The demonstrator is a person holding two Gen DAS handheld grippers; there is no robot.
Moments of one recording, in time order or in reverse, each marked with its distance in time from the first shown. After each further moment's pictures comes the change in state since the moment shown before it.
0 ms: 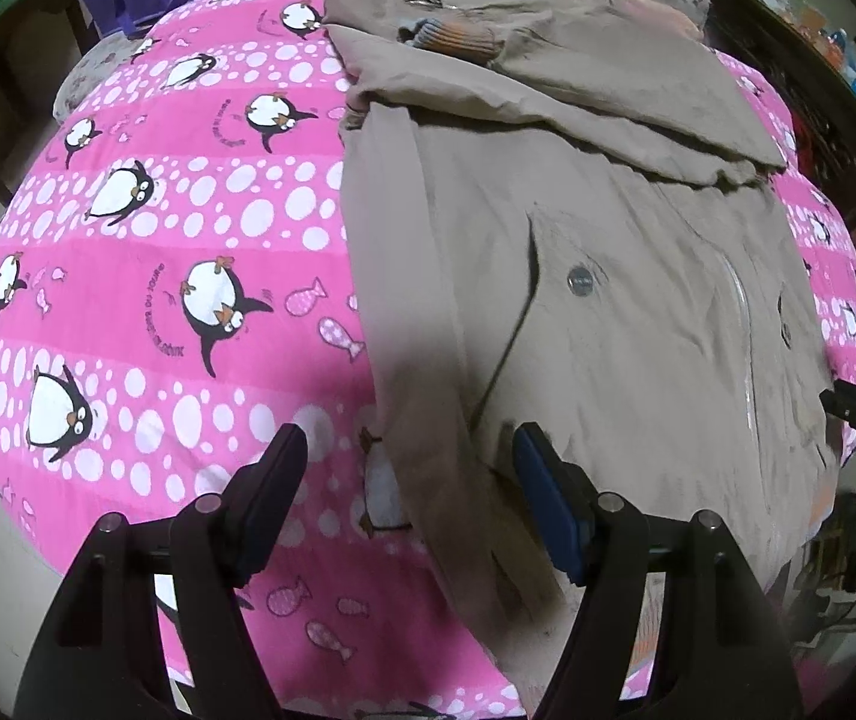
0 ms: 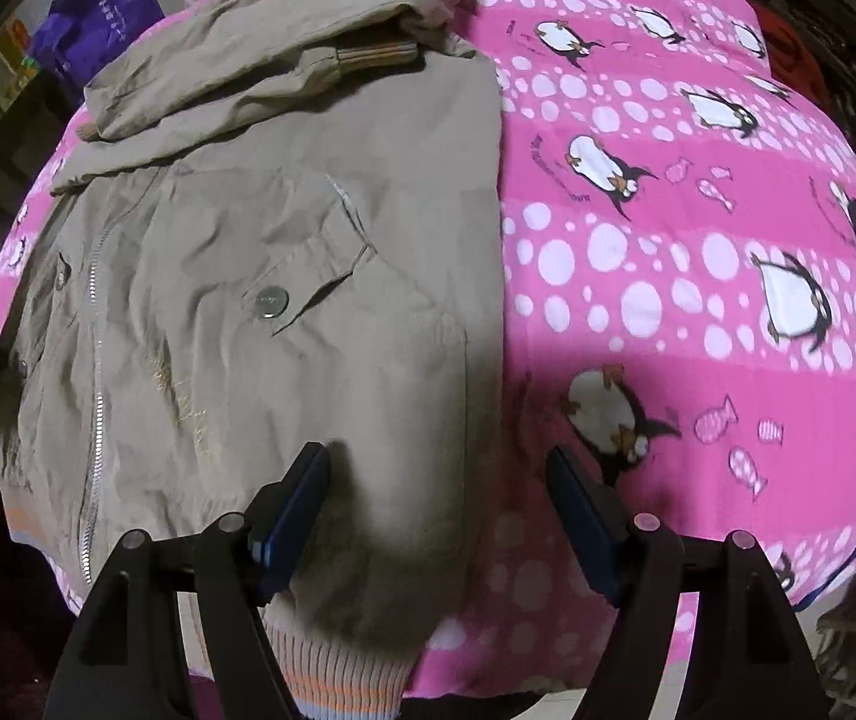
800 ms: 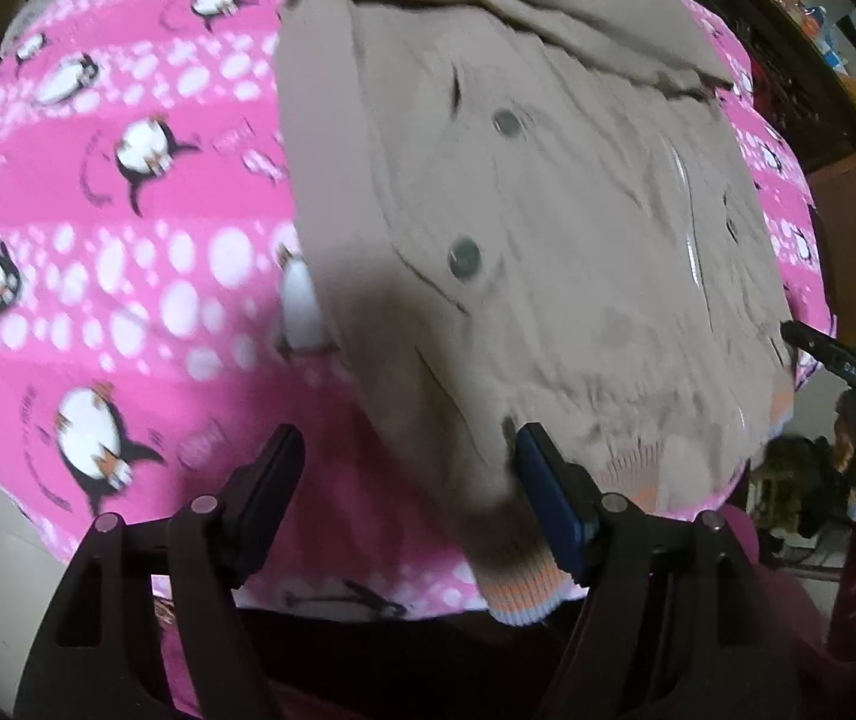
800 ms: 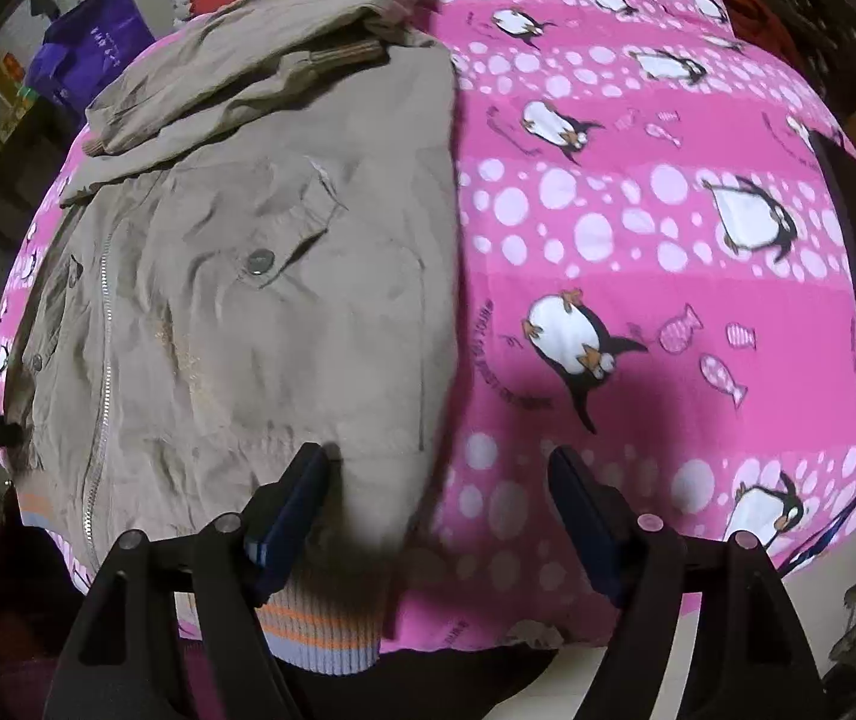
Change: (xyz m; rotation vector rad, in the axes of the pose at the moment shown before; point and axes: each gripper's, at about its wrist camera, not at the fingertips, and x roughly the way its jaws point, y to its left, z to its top) left arm -0.002 -0.012 -0.055 0.010 0.183 -0.151; right arm -0.012 -0.016 -0.034 0.064 -0.016 0.040
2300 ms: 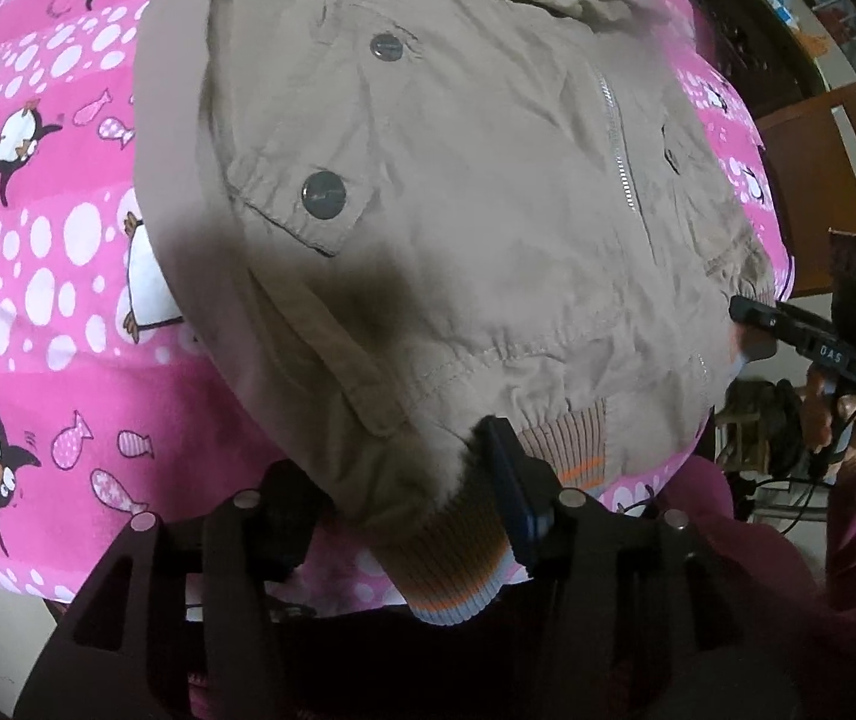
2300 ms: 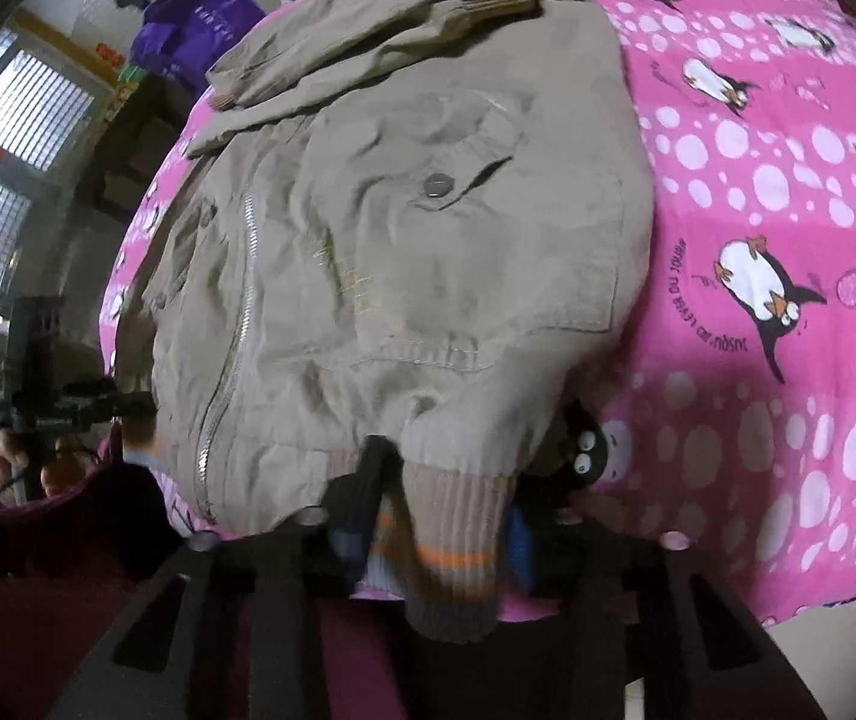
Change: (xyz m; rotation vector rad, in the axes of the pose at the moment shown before) left arm 0.025 -0.035 0.002 0.103 0.078 -0.129; right arm 0.001 0.024 -0.020 -0.091 0.059 0.317
